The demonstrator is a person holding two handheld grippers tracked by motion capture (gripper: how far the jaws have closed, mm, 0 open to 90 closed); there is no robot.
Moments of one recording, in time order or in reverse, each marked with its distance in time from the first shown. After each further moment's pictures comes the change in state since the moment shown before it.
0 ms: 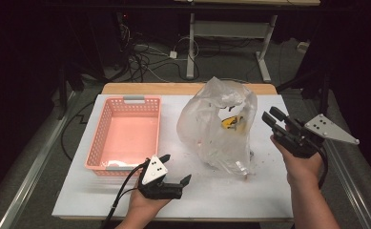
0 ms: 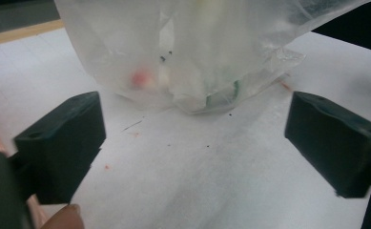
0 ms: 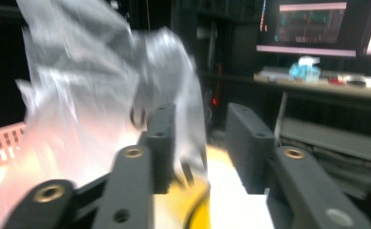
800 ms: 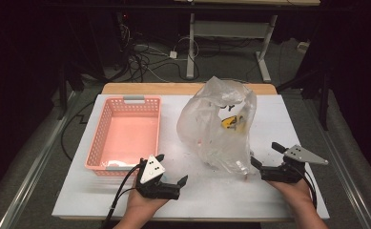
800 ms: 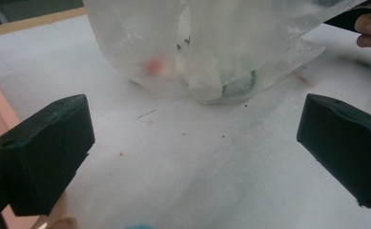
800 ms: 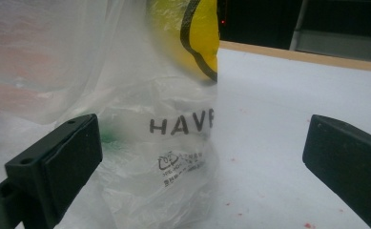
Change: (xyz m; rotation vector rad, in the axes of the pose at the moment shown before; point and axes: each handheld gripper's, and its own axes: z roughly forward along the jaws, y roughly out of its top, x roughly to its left) left arm 0.008 -0.008 0.001 0.012 0.030 -0.009; right arm -0.003 -0.111 -0.008 0.290 0.019 0.091
